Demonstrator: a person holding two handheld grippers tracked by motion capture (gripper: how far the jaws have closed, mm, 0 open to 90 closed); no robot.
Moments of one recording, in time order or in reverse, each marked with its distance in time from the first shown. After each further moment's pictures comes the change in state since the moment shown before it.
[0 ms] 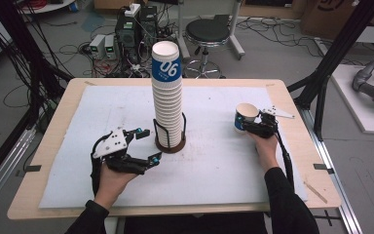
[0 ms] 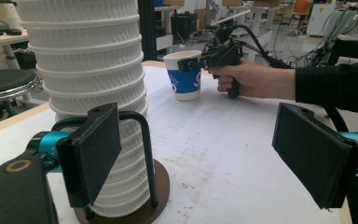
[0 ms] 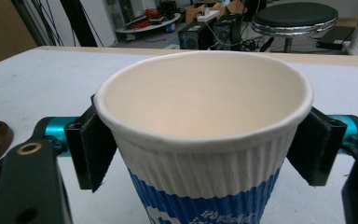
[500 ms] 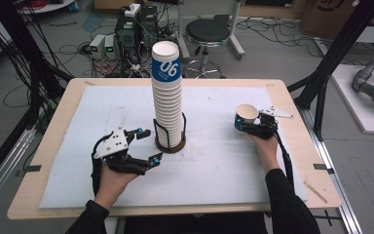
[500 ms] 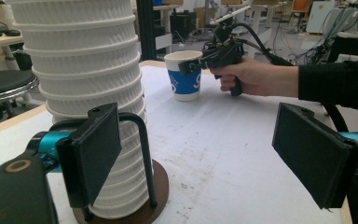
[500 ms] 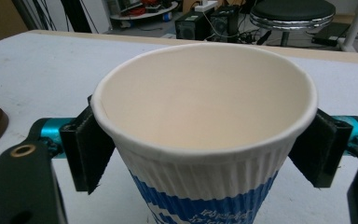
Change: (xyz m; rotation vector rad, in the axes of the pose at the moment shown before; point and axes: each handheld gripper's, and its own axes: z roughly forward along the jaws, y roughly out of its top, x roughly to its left) left arm -0.001 0.001 0.001 0.002 -0.002 0.009; right arm 0.005 0.002 -0.003 0.045 -0.021 -0.039
